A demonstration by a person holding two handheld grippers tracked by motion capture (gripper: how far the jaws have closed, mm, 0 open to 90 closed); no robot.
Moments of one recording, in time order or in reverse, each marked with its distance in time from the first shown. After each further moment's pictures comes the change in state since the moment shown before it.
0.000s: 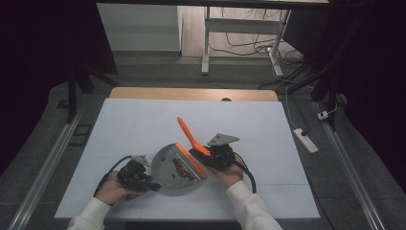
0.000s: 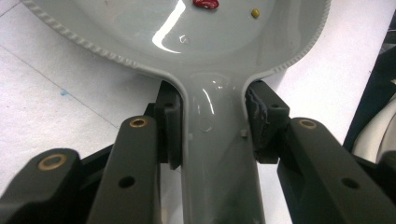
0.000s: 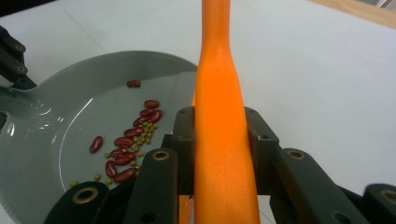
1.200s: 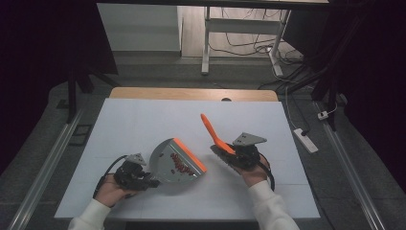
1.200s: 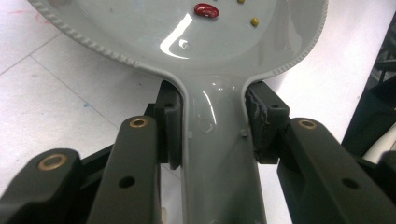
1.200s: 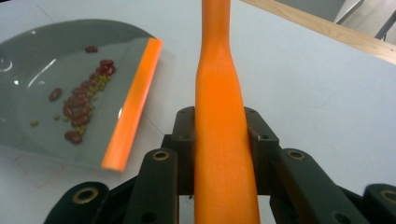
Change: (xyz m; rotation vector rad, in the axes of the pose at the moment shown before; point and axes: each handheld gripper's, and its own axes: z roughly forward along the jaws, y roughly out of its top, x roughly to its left) left arm -0.009 -0.004 -0.014 -0.123 0.052 -0.036; right arm -0.040 -0.018 -0.053 -0.022 -0.072 -0.029
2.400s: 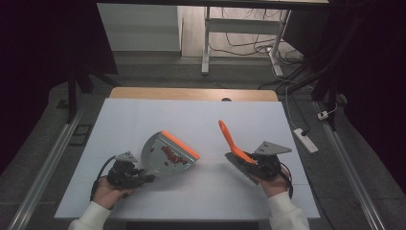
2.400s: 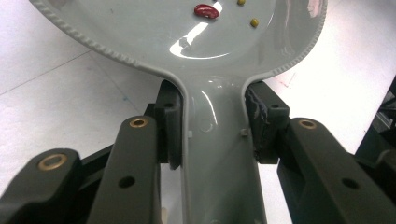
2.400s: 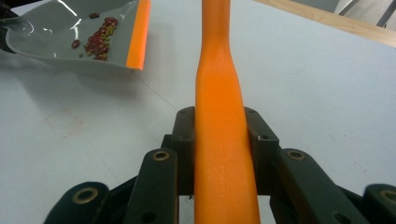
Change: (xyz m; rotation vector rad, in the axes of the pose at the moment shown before) left arm 0.001 -0.013 -0.013 -0.121 0.078 -0.126; right arm -0.015 -0.030 -0.051 -0.021 0.022 0.044
